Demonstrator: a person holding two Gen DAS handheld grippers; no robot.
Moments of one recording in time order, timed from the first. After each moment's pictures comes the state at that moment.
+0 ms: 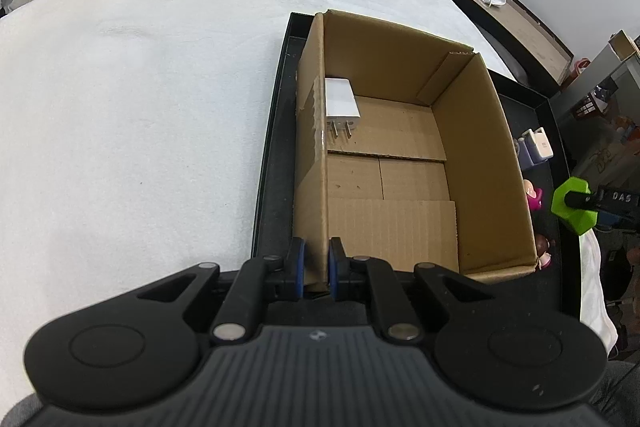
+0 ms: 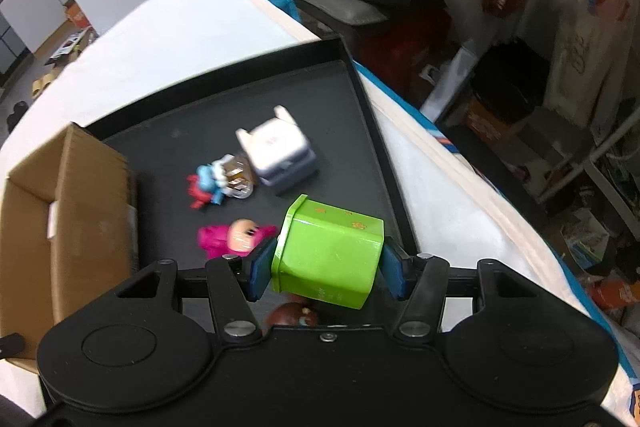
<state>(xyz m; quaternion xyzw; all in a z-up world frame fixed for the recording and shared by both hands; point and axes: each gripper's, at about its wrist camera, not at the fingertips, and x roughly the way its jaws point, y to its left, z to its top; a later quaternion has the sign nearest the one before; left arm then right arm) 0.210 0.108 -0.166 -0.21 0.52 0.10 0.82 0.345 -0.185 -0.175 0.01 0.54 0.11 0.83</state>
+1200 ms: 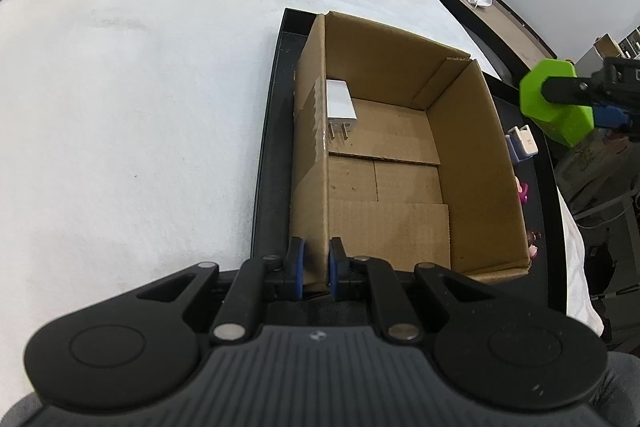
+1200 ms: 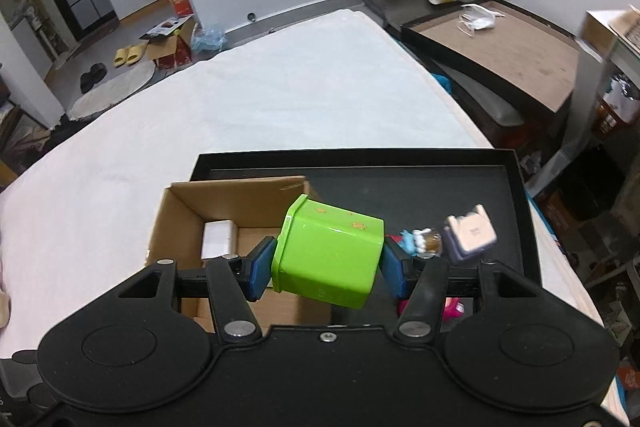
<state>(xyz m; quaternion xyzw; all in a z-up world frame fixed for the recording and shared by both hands) 0.206 0.124 -0.170 -0.23 0.52 0.07 0.82 0.321 -0.049 -0.088 -0.05 0.49 0.23 0.84</state>
